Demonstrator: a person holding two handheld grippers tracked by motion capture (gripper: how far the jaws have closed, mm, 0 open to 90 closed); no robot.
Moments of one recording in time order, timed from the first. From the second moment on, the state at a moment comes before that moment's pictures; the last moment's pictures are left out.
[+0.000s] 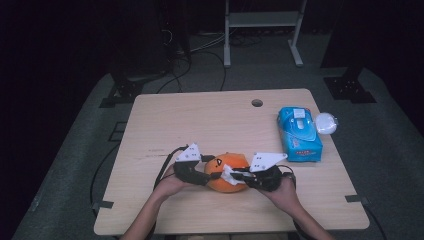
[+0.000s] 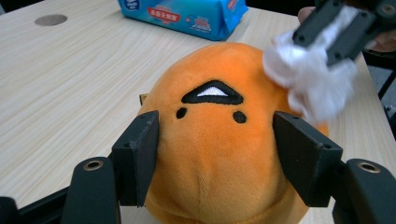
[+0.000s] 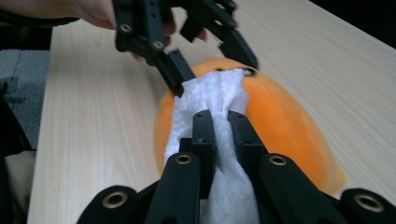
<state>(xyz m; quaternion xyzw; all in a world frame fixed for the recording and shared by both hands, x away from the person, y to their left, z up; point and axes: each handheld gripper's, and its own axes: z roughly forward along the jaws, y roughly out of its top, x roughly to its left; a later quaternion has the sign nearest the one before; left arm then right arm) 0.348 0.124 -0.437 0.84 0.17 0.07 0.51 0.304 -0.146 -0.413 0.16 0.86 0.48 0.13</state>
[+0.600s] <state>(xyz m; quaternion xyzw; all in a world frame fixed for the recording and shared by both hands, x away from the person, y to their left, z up) 0.352 0.127 -0.437 0.84 0.18 0.05 0.51 0.309 -0.175 -0.420 0.19 0.85 0.48 0.12</state>
